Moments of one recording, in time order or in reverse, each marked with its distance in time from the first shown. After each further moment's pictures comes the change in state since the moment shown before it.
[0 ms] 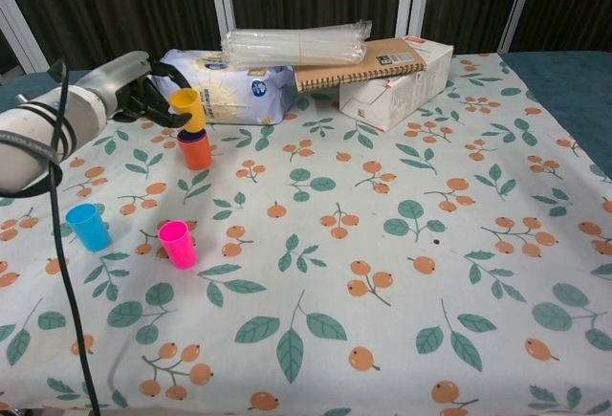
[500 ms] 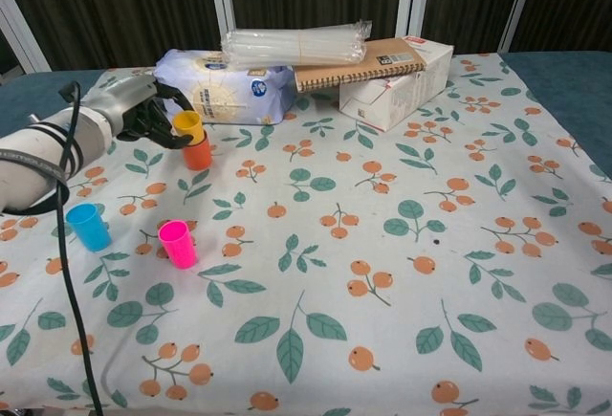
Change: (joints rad) left arm -0.013 -0.040 0.035 0.078 -0.005 -0.037 0.001; right arm -0.001 0.005 0.002 0.000 0.002 0.003 0.008
